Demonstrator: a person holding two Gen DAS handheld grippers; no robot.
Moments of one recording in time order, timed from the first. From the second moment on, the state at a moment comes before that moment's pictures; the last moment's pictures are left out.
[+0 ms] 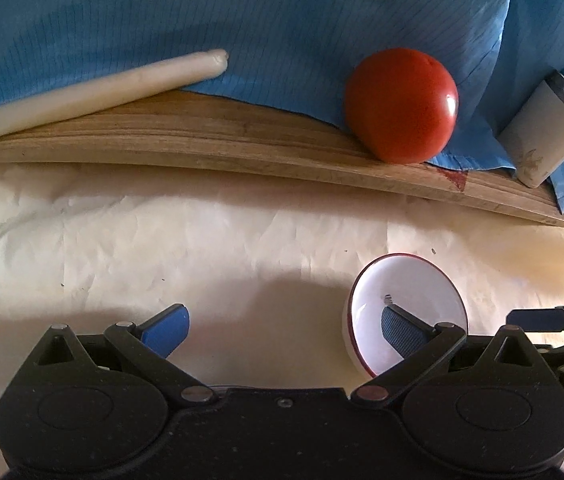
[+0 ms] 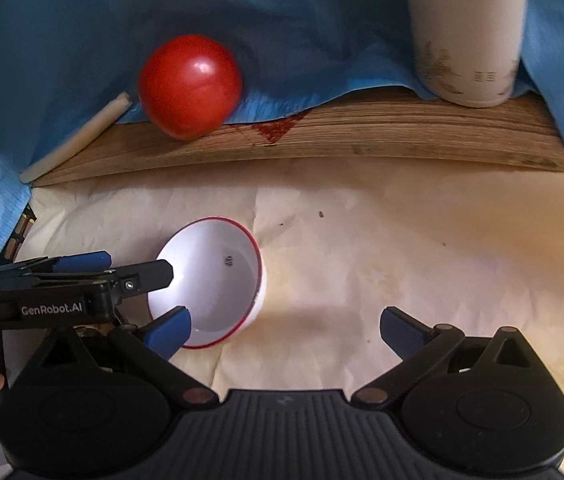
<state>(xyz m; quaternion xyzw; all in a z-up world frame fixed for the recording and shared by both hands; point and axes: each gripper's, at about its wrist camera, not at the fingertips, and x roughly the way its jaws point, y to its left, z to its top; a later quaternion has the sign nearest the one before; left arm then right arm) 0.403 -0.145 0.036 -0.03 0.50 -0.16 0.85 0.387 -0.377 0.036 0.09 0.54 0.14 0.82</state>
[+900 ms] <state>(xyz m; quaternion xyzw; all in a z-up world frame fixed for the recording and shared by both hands) 0.404 -0.156 0.026 -0.04 0.52 -0.18 0.84 0.390 -0.373 0.020 0.14 0.54 0.18 0.81</state>
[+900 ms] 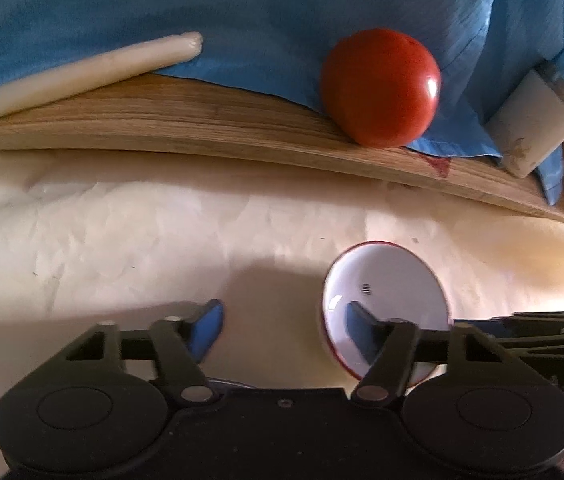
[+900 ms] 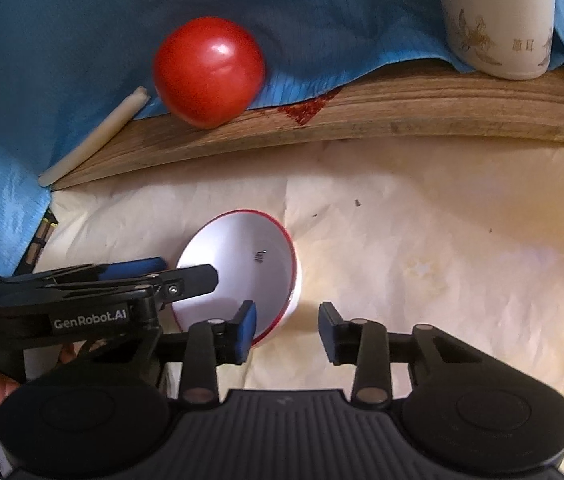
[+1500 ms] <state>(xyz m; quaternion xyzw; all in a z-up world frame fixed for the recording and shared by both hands) 0.399 -0.161 0.024 -0.10 0.53 -0.21 0.82 0.386 -0.388 0.014 0.20 0.54 0.18 0.80</state>
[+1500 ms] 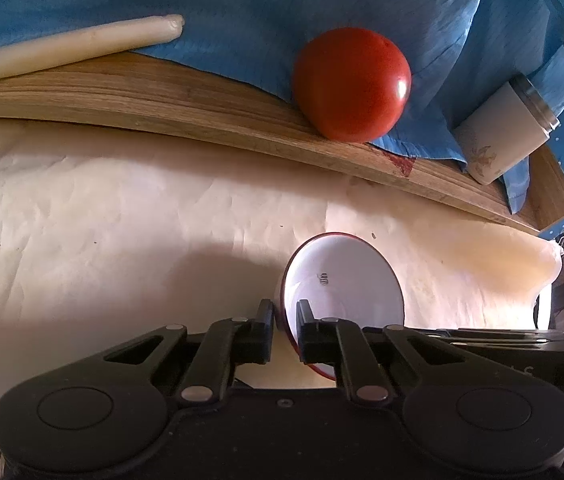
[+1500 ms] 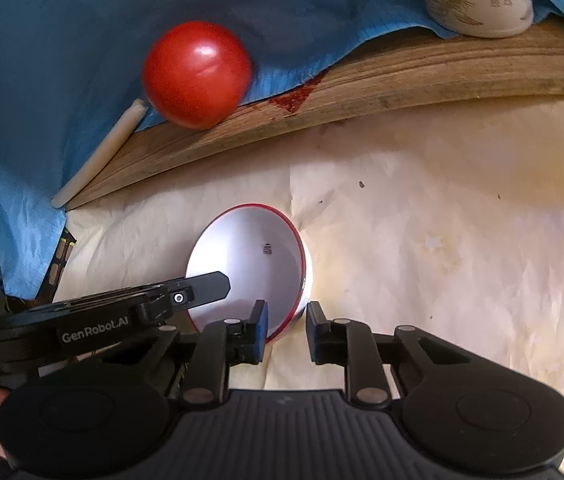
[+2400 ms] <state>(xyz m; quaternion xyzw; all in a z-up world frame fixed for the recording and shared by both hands) 0.317 -0.199 0.085 -0.10 0.49 -0.28 0.82 0.294 -0.458 0.065 0.22 0.48 0.16 0.83</state>
